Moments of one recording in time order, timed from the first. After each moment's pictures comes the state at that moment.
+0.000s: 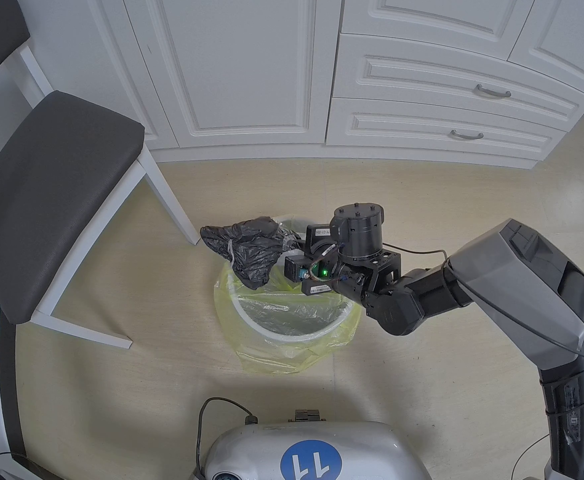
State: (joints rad) left arm 0.56 1.36 -0.56 -1.53 -0.42 -0.63; right arm 0.64 2.41 -1.52 -0.68 -0.09 -1.33
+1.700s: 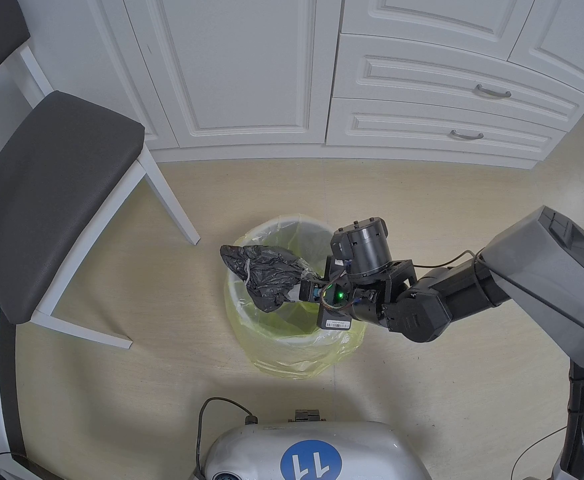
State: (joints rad) left arm 0.56 1.37 -0.56 -1.53 -0.42 -0.63; right arm 0.67 2.26 -1.34 -0.39 -0.17 -1.05
